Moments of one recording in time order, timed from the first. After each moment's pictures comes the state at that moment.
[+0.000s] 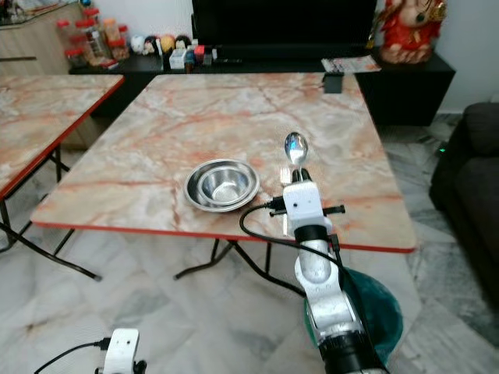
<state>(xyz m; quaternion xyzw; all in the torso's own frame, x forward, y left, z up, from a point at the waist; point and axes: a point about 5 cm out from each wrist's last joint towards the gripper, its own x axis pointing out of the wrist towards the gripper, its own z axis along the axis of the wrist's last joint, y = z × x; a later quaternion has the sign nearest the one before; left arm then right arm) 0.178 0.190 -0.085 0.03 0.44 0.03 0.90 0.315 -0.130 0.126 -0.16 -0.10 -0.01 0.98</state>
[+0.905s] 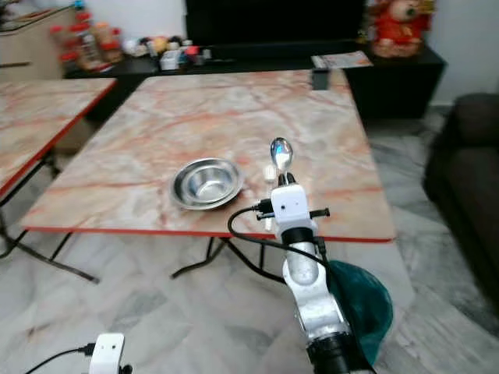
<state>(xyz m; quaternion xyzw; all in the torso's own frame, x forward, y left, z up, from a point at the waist) 0.179 0.197 -0.083 0.03 0.43 0.05 0.90 0.314 -0.133 0.119 -0.15 -0.08 -0.01 0.99</state>
